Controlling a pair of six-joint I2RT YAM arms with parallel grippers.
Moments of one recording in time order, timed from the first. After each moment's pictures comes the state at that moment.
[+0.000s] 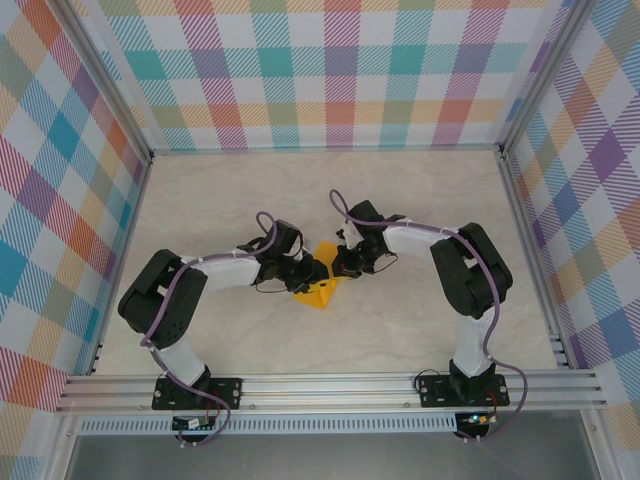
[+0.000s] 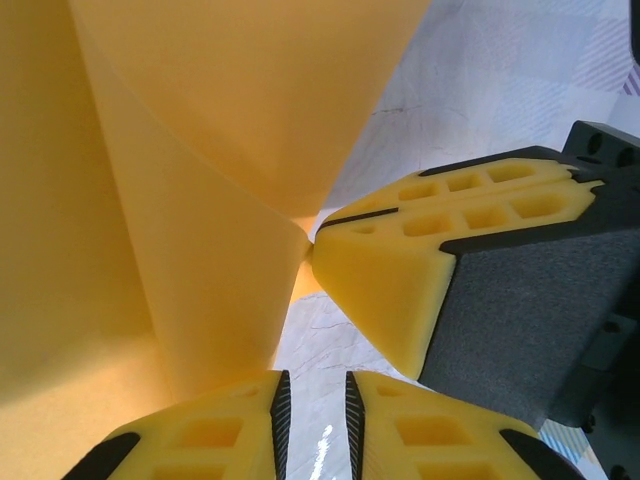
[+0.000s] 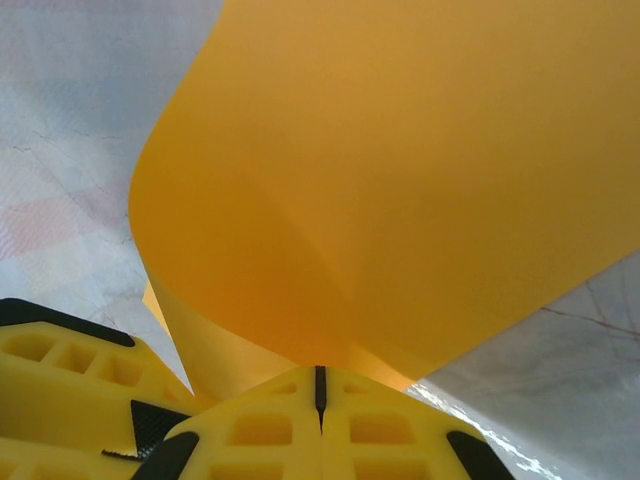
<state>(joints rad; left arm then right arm) -0.59 1.71 0.86 -0.10 0.59 -1.03 0.57 1.93 1.19 -0.52 -0.60 0.46</state>
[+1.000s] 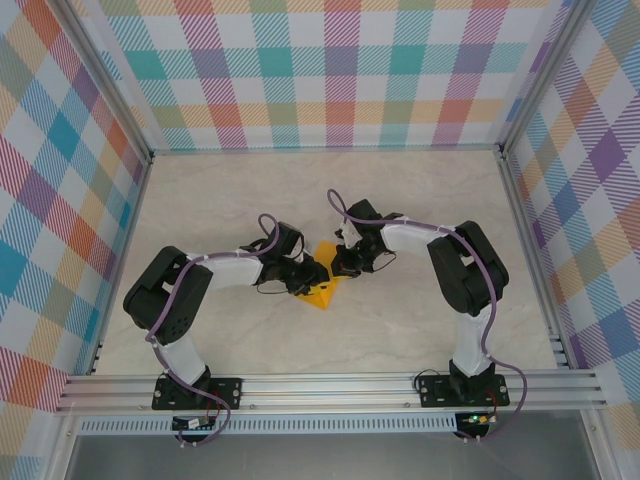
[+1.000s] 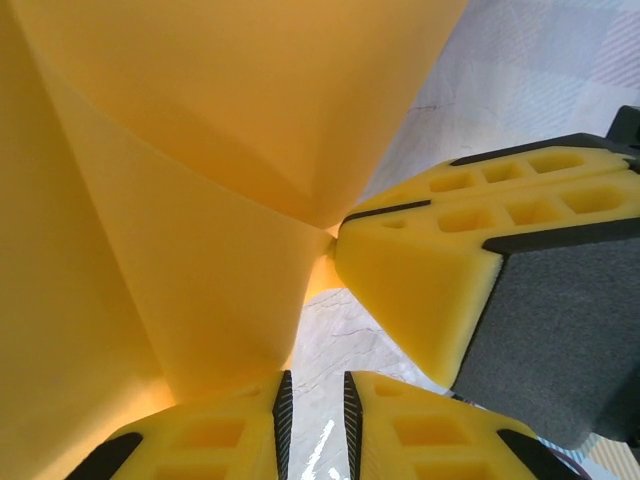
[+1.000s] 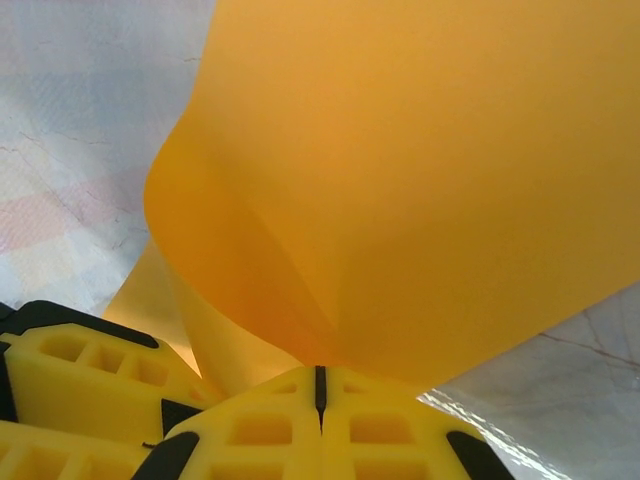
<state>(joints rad) -0.59 1.74 0.86 -0.08 0.61 -1.03 0.57 1.96 1.22 -0.55 -0.59 0.44</state>
